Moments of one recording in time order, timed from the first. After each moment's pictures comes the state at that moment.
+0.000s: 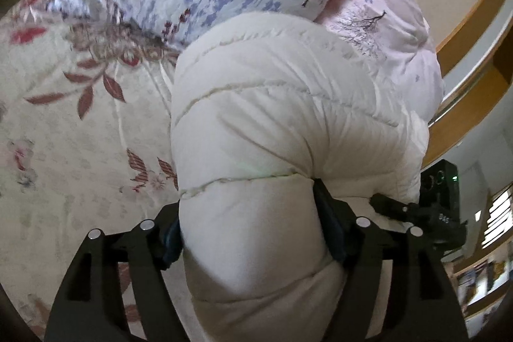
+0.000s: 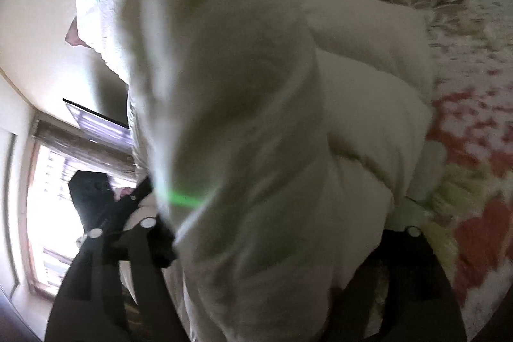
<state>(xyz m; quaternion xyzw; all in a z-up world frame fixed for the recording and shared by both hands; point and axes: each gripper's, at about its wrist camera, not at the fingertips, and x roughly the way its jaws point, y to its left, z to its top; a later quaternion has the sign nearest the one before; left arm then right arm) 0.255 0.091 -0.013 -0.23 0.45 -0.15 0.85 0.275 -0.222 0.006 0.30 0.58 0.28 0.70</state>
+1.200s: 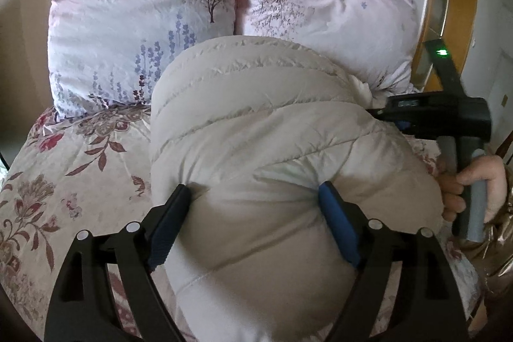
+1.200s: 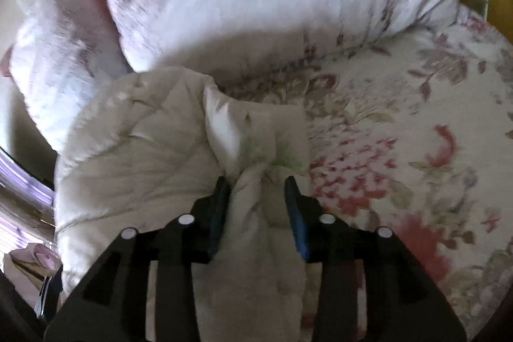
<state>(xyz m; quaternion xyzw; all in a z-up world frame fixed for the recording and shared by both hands) 0.185 0.013 0.016 0.02 0.39 -0.14 0.91 0.285 -0.260 0.037 0.21 0.51 0.05 0.83</state>
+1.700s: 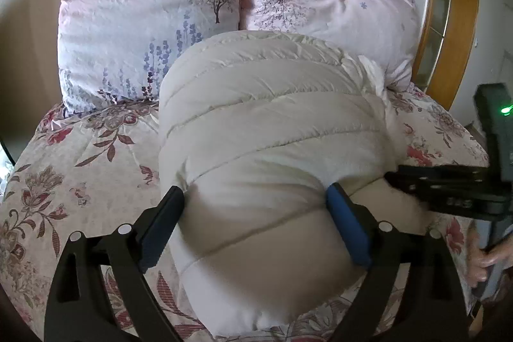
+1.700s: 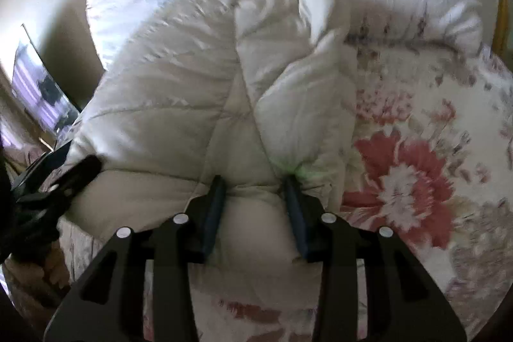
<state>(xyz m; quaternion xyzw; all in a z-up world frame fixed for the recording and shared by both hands) 0.171 0.013 0.017 0.02 0.38 -0.13 0.91 0.199 -0.216 0.038 0.09 0.52 0.15 0.83</state>
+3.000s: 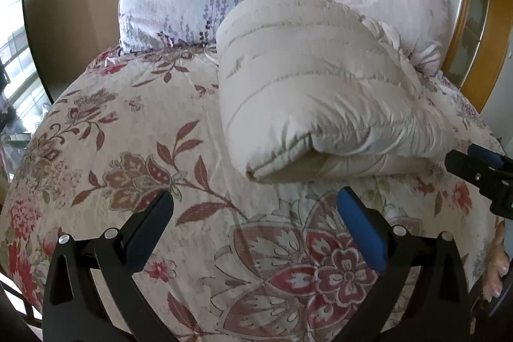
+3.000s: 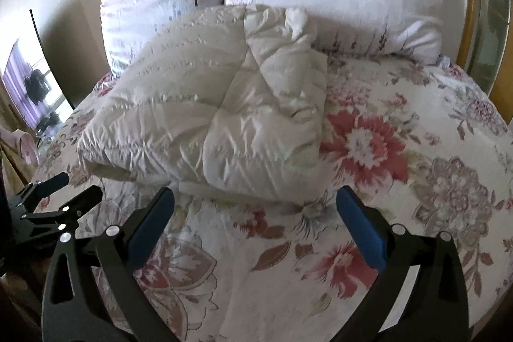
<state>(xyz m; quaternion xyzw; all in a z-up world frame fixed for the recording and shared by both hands) 0.089 0.028 0.006 0.00 0.44 -0.02 0.90 0.107 -0.213 0.077 0.05 0.48 0.11 0.87</state>
